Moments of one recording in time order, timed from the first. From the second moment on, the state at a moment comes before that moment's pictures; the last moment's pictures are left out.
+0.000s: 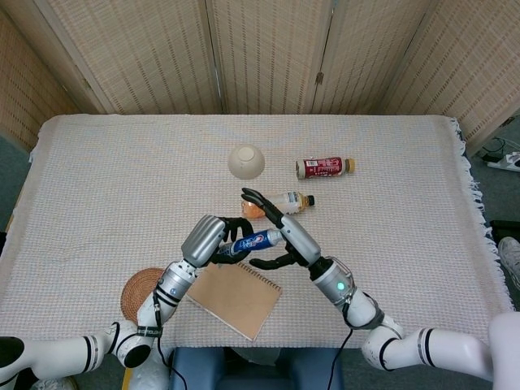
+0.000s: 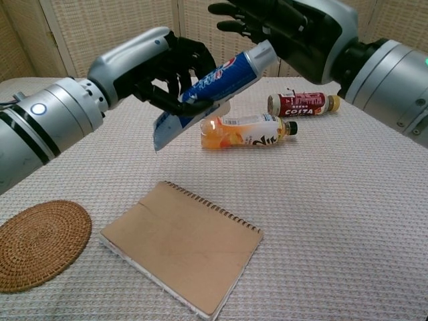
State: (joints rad) left arm -0.77 -1.68 -0.24 -1.47 1.44 1.17 -0.20; right arm 0.74 -1.57 0.22 -1.59 -1.55 1.18 0.75
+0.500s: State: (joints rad) left arm -0.76 -1.65 -0.18 -1.36 1.50 1.17 -0.21; right arm 0.71 -1.42 0.21 -1.65 -1.56 1.21 0.71
